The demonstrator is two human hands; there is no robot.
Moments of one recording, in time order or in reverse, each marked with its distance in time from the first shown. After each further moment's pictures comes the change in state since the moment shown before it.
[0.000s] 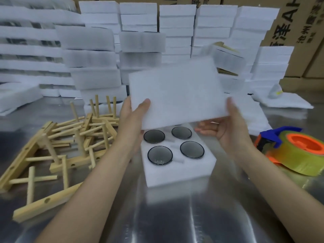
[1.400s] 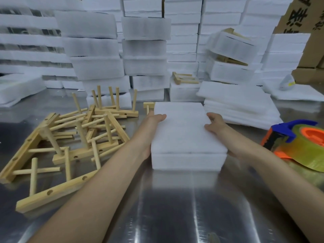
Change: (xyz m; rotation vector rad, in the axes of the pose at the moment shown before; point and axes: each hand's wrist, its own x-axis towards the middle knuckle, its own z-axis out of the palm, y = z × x) left_hand -0.011 -0.030 0.001 0.182 -0.103 -0.443; right_hand 0.023 0.052 -0.026 -0.526 -0.090 0.243
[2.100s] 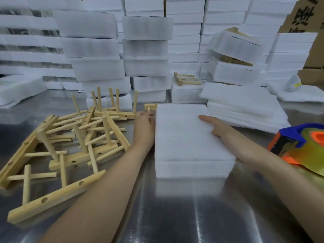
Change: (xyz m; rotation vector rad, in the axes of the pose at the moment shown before) left_hand 0.069 -0.025 -0.020 0.710 0.381 0.415; right_hand -0.002 -0.003 -0.007 -0.161 -0.139 -0.078
